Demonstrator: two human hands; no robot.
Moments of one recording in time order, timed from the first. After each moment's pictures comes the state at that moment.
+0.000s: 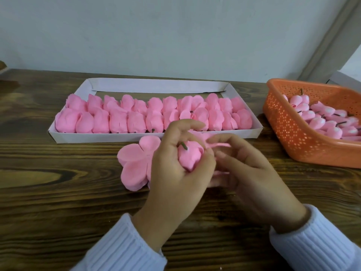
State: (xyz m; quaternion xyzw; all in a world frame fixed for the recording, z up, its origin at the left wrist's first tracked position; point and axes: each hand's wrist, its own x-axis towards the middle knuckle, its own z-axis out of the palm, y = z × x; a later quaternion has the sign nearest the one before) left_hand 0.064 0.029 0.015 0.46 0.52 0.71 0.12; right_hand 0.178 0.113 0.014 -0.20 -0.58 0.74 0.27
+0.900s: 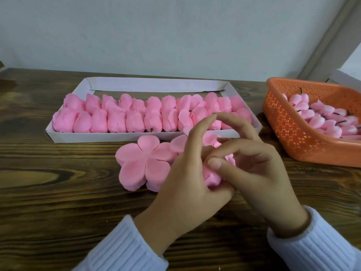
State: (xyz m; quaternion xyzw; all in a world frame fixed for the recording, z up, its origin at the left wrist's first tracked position) left_hand 0.070 0.030 0.005 0.58 0.53 0.59 0.17; right_hand 0.179 0.109 0.023 -0.12 -0.78 0.47 0.40
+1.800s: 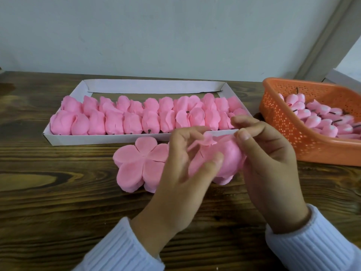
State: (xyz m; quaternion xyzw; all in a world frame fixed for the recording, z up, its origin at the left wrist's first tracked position) left_hand 0.072 0.027 0.007 0.49 0.44 0.69 0.30; right_hand 0.183 0.117 0.023 -0.19 -0.59 0.59 0.52
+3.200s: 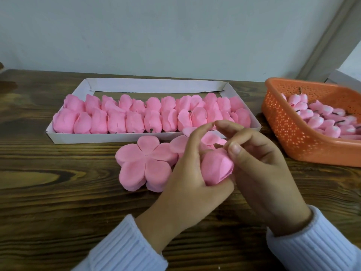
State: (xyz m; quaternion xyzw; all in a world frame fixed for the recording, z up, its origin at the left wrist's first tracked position) left_hand 0.073 0.034 0.000 0.53 0.53 0.61 0.28; right_hand 0.183 0.113 0.018 -0.12 -0.63 0.65 0.41
